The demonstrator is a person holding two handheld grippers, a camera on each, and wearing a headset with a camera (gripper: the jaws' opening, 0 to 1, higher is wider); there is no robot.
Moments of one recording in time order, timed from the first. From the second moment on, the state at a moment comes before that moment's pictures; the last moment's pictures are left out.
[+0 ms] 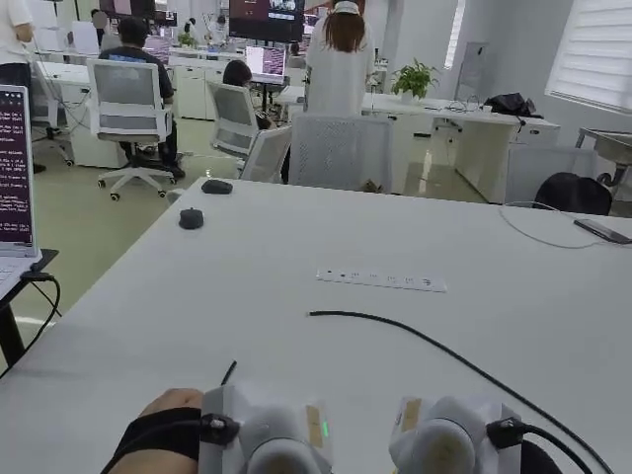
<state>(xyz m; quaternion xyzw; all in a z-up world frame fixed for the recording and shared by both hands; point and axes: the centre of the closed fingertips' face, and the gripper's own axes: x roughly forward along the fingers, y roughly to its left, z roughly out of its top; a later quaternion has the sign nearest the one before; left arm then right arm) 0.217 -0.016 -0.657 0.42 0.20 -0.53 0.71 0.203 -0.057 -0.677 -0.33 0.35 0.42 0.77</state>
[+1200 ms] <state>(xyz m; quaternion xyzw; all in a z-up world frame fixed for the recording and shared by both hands) 0.224 -0.012 -0.654 0.42 0.20 -0.52 0.72 0.212 -0.081 -0.683 -0.37 0.37 0.37 0.77</state>
